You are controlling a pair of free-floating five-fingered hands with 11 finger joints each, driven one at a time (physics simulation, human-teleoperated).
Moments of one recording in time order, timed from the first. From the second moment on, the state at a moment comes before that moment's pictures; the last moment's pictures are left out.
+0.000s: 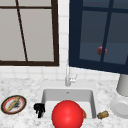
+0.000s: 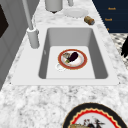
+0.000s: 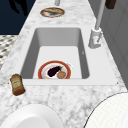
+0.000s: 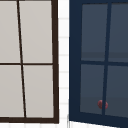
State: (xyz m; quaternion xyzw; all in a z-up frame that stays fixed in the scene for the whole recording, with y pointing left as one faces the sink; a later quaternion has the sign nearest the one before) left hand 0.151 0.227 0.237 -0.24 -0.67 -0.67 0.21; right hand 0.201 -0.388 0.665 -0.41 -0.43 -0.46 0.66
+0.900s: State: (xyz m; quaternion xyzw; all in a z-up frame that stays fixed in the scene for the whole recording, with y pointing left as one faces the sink) left hand 0.151 0.227 0.237 -0.24 -0.67 -0.67 0.21; right hand 0.128 -0.338 0.646 -0.45 -0.45 -0.55 0.55
